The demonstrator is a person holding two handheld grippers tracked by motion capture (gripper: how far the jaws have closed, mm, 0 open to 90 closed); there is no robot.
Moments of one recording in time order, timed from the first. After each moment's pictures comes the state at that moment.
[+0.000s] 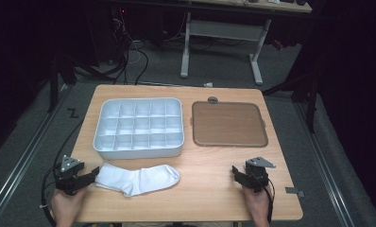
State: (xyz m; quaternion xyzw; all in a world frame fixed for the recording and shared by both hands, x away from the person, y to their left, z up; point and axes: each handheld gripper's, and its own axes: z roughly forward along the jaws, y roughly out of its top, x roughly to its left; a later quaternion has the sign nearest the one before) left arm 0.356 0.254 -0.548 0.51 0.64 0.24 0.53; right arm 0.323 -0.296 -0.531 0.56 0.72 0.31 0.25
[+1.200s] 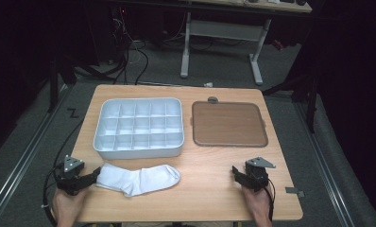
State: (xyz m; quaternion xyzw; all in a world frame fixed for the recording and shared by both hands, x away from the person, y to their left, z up) left arm 0.356 0.249 -0.550 0.52 0.63 0.25 0.52; right arm 0.322 -0.296 -0.531 0.56 0.72 0.31 0.25
